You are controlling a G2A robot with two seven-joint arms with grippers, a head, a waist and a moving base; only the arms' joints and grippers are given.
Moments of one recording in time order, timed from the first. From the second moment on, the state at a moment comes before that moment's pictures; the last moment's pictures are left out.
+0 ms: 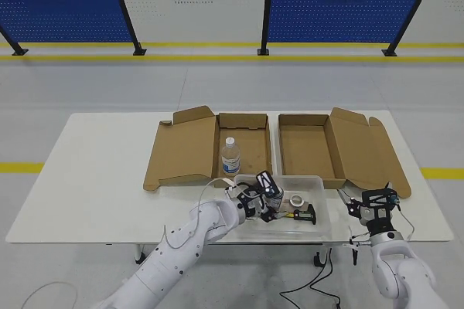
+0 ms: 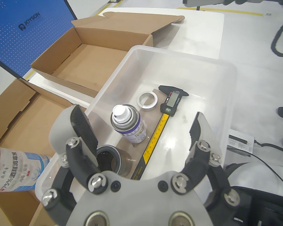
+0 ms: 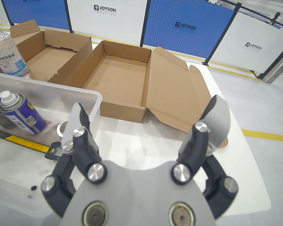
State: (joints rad) left arm 1.01 -1.40 -0.82 -1.28 1.38 -0.45 -0.16; right arm -1.73 -1.15 1.60 -1.80 -1.33 0.00 0.00
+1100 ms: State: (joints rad) left arm 0.89 -1.48 -0.72 -1.02 1.31 -0.41 -0.10; right arm -1.73 -1.15 1.60 -1.80 -1.33 0.00 0.00
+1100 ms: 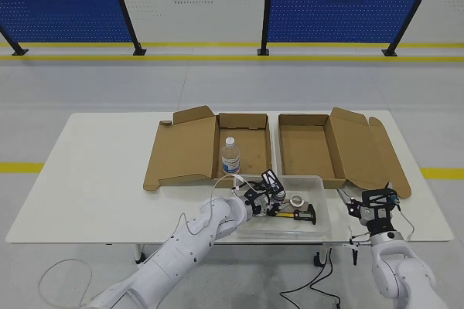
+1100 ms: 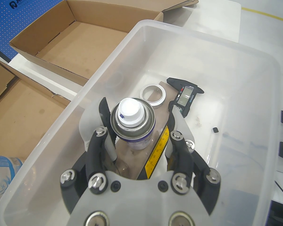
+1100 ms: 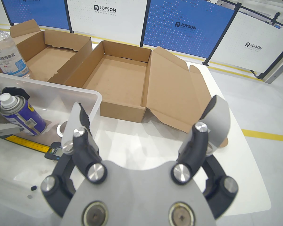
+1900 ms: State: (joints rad) left arm 1.01 -1.42 -0.91 -1.33 1.28 -0.56 -0.15; right arm -1.73 -1.15 1.60 -1.80 -1.33 0.00 0.00
